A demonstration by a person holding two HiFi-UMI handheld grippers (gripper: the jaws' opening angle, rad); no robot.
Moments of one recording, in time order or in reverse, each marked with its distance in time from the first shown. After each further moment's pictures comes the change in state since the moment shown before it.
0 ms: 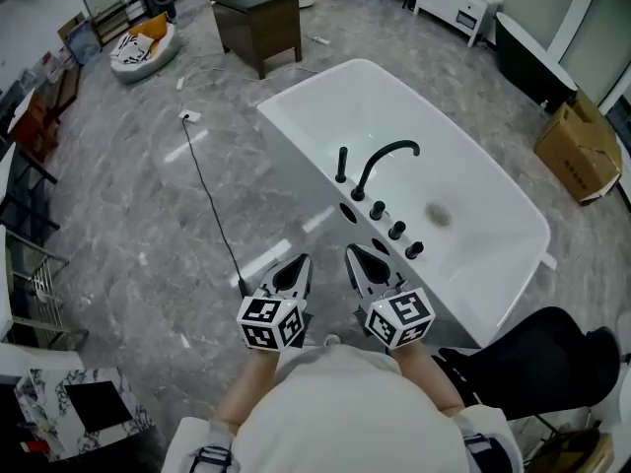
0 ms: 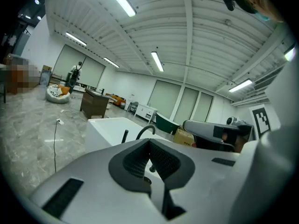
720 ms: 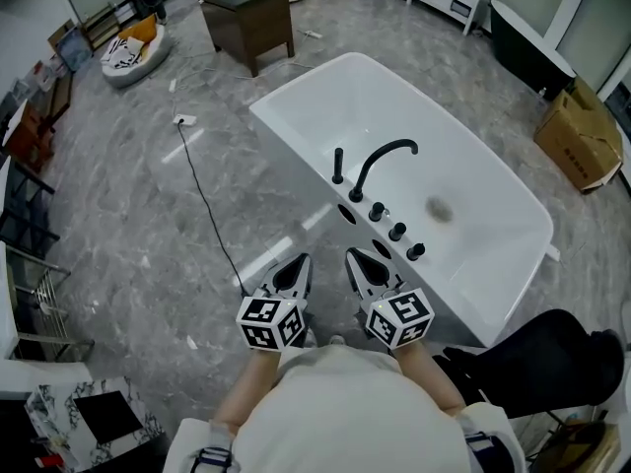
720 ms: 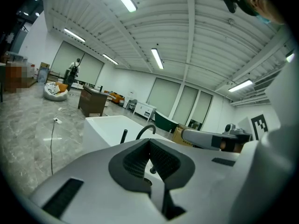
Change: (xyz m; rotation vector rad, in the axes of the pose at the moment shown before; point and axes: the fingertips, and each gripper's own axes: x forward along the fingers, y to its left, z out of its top) left arm 0.035 0.017 0.007 -0.011 0.030 -0.019; right arm 0.027 -0.030 -0.019 0.062 0.045 -0.032
